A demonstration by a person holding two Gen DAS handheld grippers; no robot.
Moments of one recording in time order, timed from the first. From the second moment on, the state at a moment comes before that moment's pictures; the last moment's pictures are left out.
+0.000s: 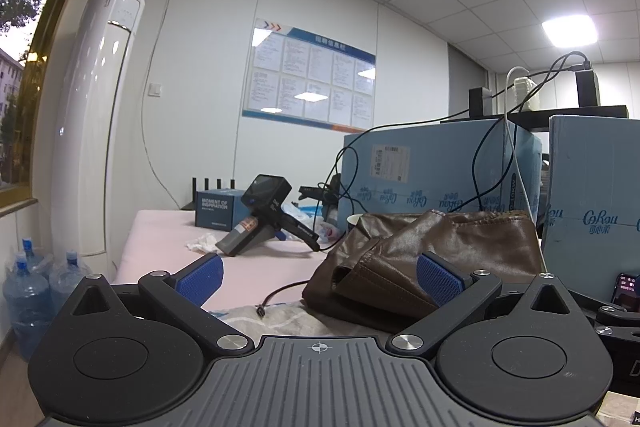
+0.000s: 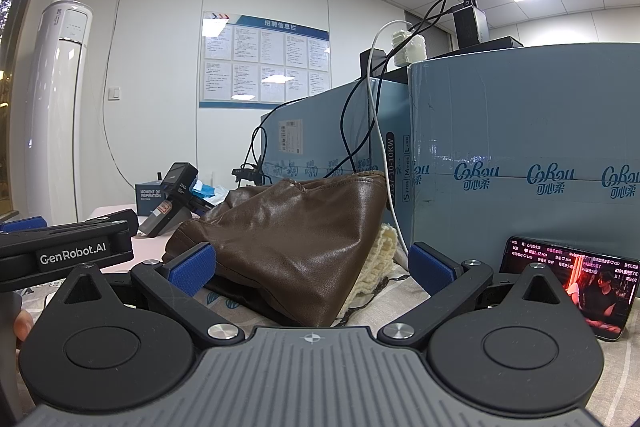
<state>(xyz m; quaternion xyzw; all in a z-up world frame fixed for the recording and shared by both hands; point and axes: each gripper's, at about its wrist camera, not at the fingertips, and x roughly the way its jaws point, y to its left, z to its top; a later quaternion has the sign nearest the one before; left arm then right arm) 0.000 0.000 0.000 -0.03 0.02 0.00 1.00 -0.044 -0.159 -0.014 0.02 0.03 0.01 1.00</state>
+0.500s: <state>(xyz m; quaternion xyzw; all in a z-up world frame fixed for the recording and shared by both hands) 0.001 -0.001 -0.003 -0.03 0.02 0.00 1.00 -0.044 -0.158 -0.014 0.02 0.03 0.01 1.00</state>
